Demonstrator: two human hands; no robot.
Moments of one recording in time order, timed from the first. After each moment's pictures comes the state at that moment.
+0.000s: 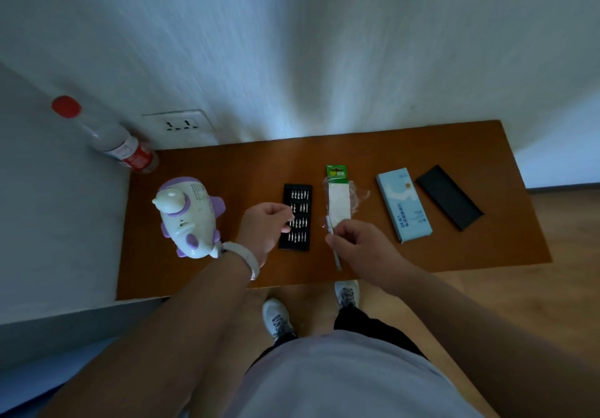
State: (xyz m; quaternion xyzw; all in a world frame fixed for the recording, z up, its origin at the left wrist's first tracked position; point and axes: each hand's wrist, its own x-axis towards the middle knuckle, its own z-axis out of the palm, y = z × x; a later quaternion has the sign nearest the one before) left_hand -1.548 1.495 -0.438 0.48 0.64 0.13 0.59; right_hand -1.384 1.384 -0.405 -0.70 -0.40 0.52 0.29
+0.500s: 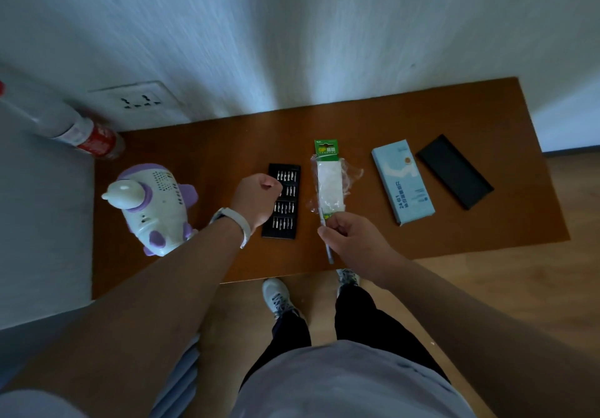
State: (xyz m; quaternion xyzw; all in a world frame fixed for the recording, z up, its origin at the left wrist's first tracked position) left_hand -1.522 1.531 -0.494 0.60 0.64 0.03 0.47; right_hand -1.374 1.380 -0.456 -0.69 -0.35 0.55 0.29
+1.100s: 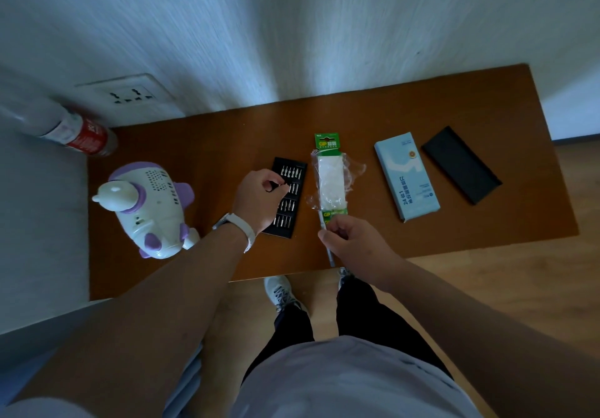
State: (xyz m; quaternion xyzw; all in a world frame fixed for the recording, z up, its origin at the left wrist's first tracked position) left_hand -1.523 1.526 -0.509 0.68 0.60 0.07 0.41; right_hand -1.375 1.378 -0.467 -0.69 -0.35 0.56 0.28
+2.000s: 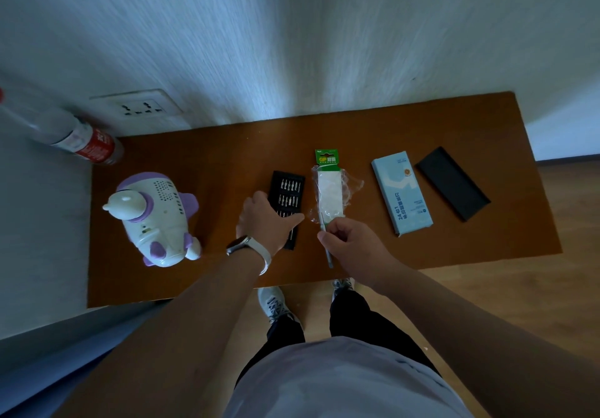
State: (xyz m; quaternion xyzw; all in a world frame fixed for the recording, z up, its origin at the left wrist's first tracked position) left_hand -1.514 1.505 -0.504 0.66 0.69 -0.05 0.31; right_hand -1.371 1.392 -0.451 -0.70 -0.34 0.56 0.28
